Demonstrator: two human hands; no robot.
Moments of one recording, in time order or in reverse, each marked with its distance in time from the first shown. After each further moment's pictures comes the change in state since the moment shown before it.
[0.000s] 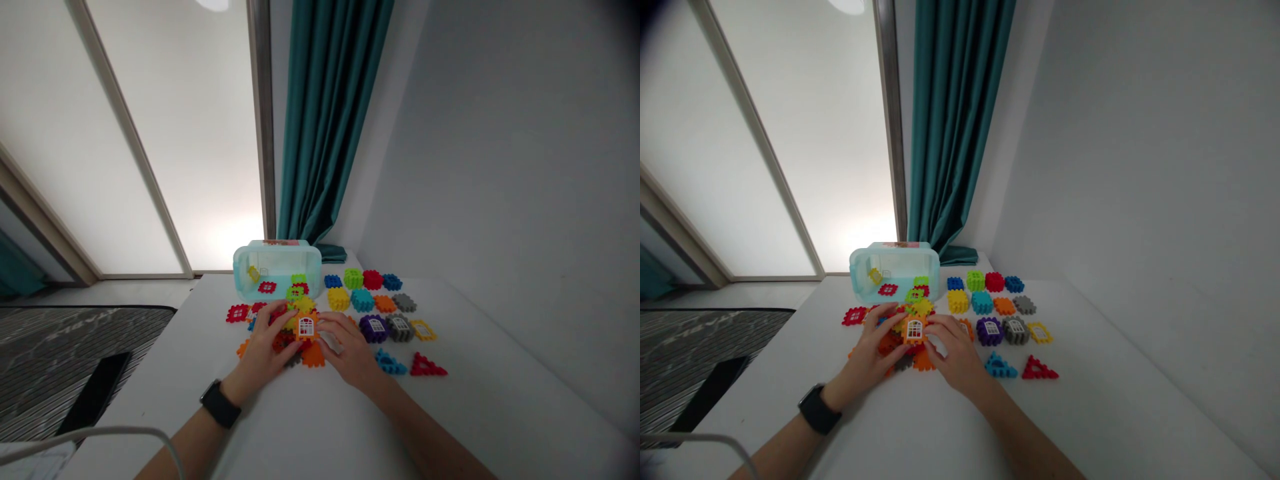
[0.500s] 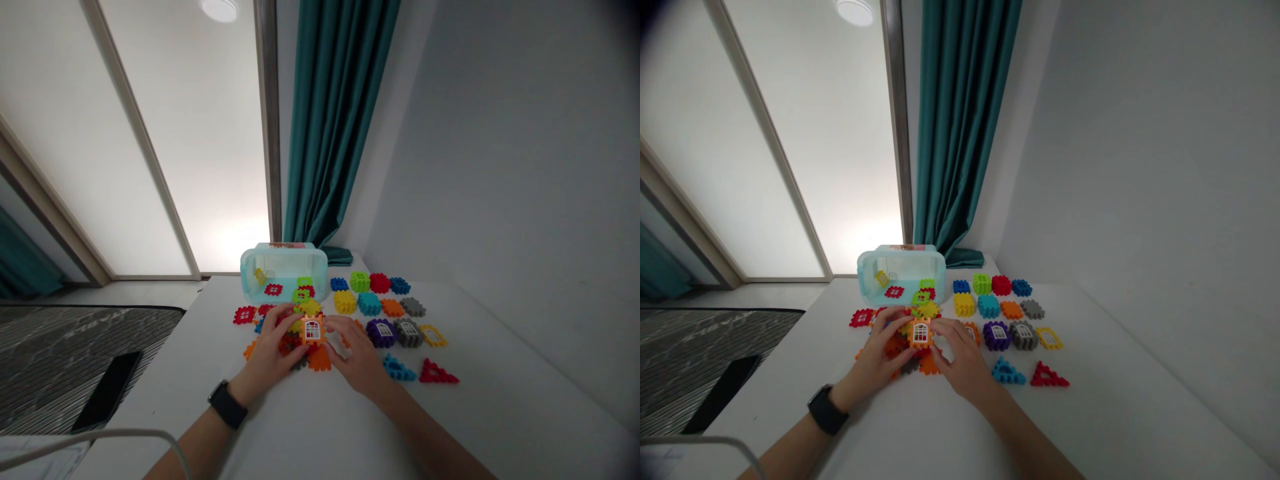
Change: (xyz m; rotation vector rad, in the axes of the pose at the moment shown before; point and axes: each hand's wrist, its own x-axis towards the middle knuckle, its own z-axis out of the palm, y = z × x) left_hand 0.000 0.000 -0.001 -0.085 -0.034 -0.039; right_hand -0.002 0.000 0.001 0.005 0.017 -0.006
